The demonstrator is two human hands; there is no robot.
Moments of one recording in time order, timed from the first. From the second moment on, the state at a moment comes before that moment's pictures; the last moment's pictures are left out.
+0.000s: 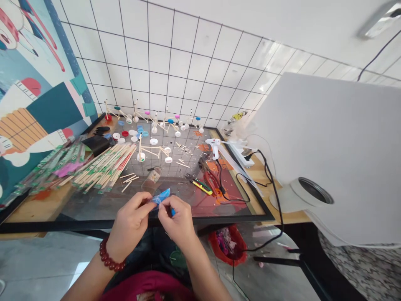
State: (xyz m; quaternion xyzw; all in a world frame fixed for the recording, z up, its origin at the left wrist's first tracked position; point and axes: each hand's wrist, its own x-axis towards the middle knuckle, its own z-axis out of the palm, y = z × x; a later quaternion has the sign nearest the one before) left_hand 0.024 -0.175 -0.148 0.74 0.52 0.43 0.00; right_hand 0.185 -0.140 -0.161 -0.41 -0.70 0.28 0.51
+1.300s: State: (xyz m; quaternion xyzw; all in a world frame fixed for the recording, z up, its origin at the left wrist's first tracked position) left_hand 0.019 -0.184 -0.122 0.55 0.48 0.50 0.47; right_hand 0.203 -0.140 -0.170 -0.24 -0.84 -0.01 0.49
